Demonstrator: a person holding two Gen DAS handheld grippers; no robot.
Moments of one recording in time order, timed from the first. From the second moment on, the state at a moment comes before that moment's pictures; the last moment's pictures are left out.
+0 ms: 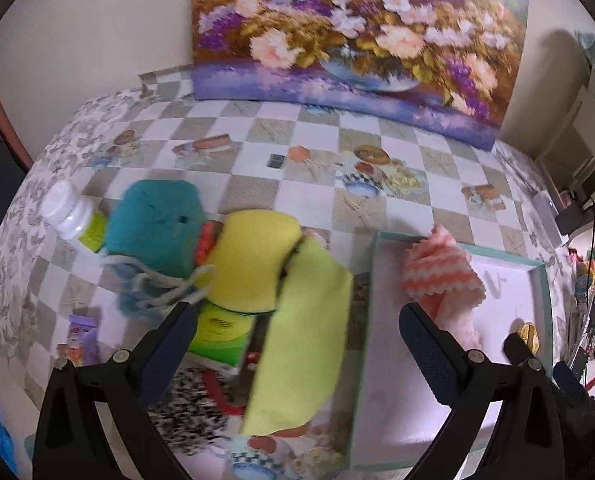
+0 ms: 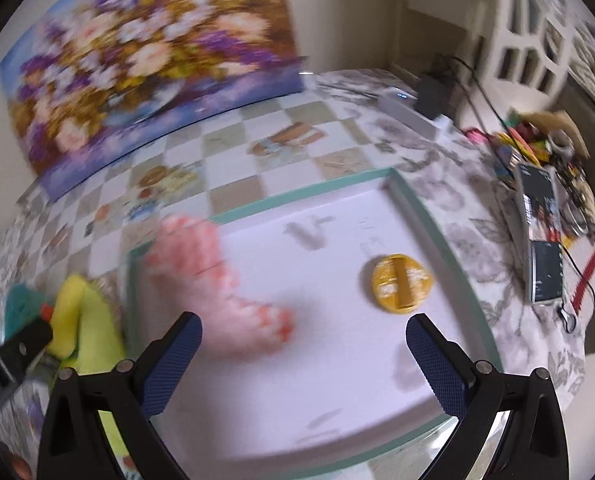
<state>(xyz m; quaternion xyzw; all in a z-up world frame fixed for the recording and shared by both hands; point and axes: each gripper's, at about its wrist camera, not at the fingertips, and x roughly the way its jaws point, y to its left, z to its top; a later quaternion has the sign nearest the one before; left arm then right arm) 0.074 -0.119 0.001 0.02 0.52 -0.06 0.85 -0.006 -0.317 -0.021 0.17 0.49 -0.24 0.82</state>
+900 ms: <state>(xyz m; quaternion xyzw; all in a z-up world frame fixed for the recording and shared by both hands) 0.067 0.092 -0.035 -0.08 0.55 0.04 0.83 0.029 -0.152 -0.033 0.11 0.54 -0.02 0.83</state>
